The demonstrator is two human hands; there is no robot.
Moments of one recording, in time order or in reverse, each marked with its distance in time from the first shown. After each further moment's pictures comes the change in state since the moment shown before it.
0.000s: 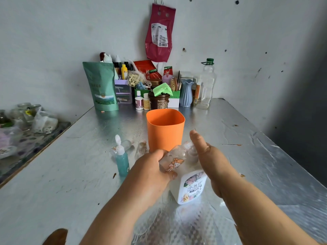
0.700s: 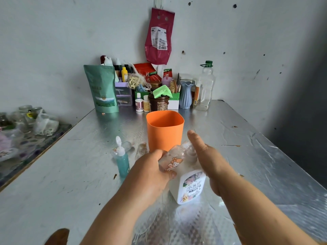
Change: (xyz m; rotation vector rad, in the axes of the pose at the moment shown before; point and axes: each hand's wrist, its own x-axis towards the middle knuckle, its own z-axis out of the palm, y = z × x) left_hand -0.002 0.004 -0.001 0.020 0.026 -0.003; right_hand 0.000 -0.003 0.001 0.009 -0.028 0.013
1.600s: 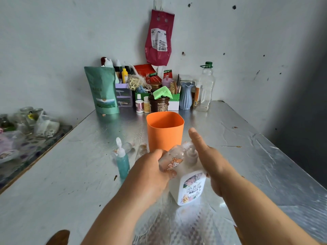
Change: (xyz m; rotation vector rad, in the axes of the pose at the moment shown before) left_hand 0.000 0.005 0.000 0.013 0.036 -0.011; right_hand -0.003 -0.003 -0.005 -0.042 -0.050 0.031
